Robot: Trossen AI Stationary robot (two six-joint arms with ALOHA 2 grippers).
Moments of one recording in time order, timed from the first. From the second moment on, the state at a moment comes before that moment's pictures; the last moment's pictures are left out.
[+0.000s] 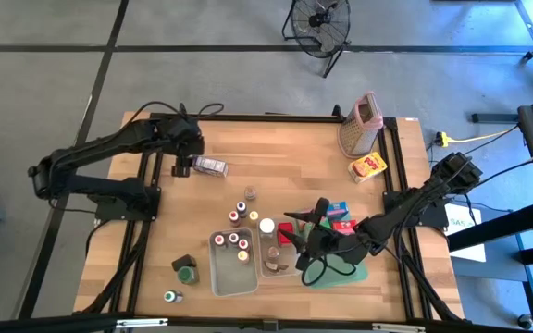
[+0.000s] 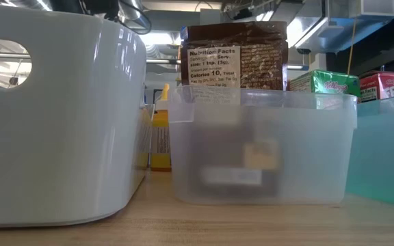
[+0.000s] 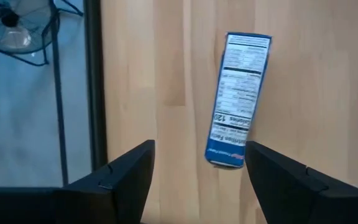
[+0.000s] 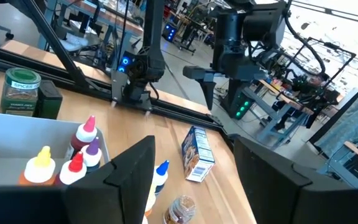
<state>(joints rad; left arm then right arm) 0.50 1.04 0.95 -1.00 -0.19 0.60 0.63 1.58 0.94 0.47 0.98 -0.31</state>
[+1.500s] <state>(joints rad) 0.50 1.04 0.74 -0.84 -0.10 0.63 0.63 1.58 0.94 0.41 0.90 -0.29</state>
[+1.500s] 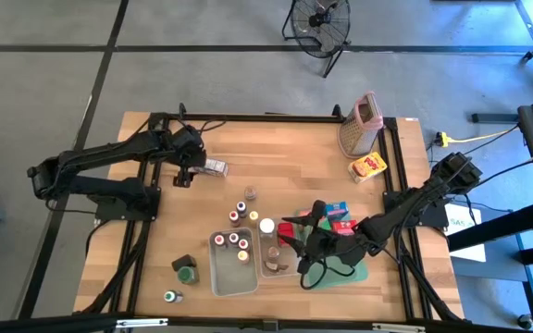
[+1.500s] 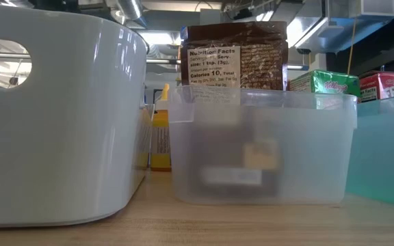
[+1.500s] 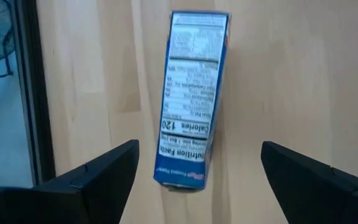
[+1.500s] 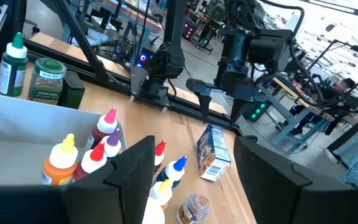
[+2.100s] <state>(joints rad) 0.51 1.12 0.73 -0.78 -0.13 0.65 0.63 1.58 0.94 0.41 0.90 -0.29</state>
